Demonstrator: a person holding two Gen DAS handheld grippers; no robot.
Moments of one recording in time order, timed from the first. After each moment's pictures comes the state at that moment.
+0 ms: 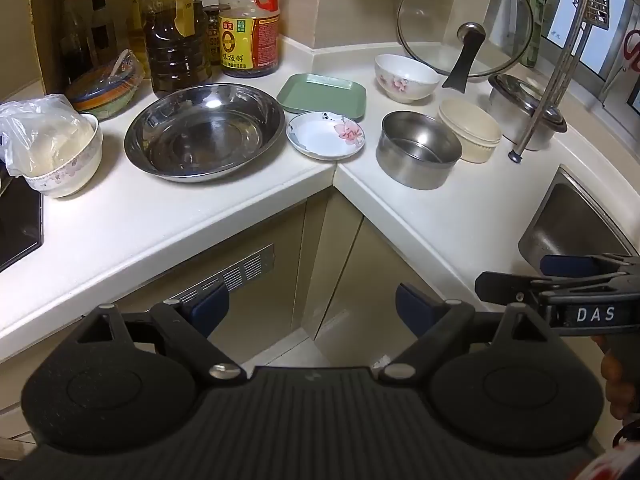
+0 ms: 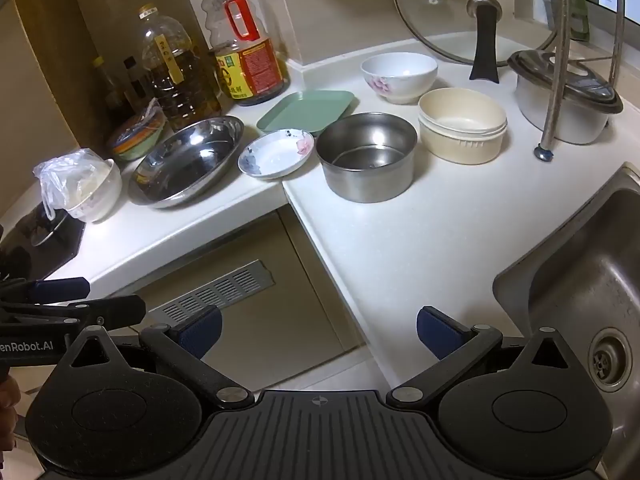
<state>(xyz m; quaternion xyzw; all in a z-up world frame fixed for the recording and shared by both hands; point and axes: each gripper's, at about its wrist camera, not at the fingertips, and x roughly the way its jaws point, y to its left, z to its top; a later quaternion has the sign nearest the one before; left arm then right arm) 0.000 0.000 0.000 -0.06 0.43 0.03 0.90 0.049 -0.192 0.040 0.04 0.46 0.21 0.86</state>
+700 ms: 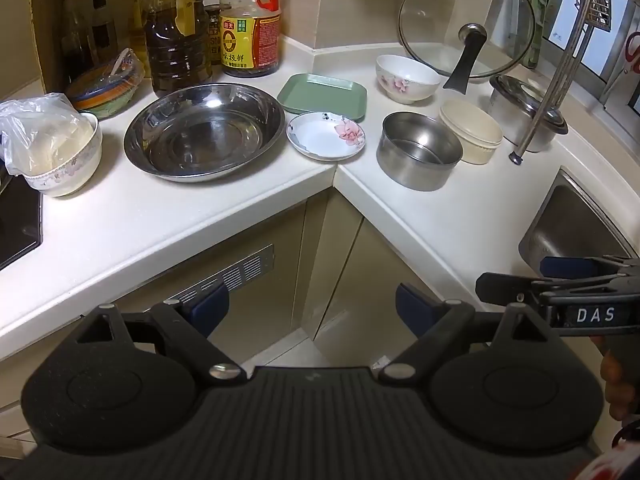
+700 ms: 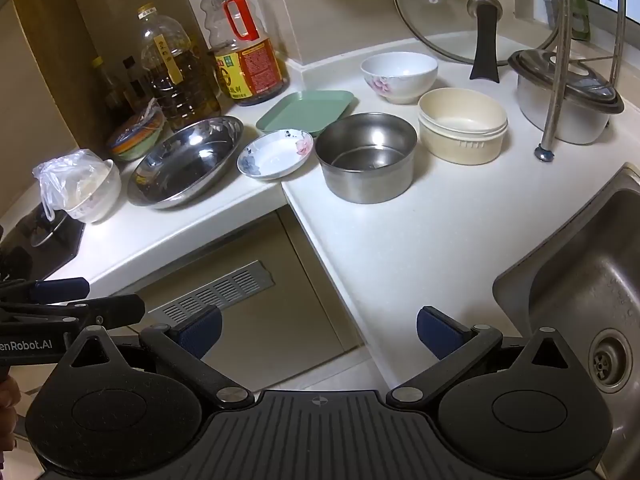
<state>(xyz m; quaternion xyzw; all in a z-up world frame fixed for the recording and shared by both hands) 0.004 0.002 0.002 -0.06 0.43 0.03 0.90 0.050 -0.192 0.039 0.04 0.46 0.21 0.86</state>
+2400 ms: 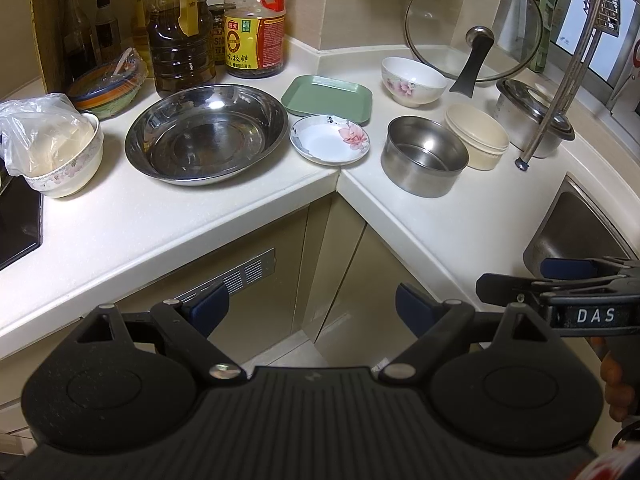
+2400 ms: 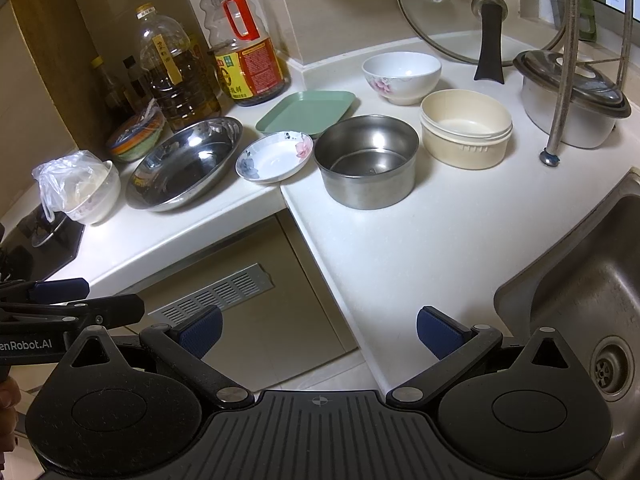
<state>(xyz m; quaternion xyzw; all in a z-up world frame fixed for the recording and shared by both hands) 0.002 0.002 0.002 -0.06 0.43 0.03 0.90 0.056 -0.192 0.037 0.04 0.46 0.21 0.86</state>
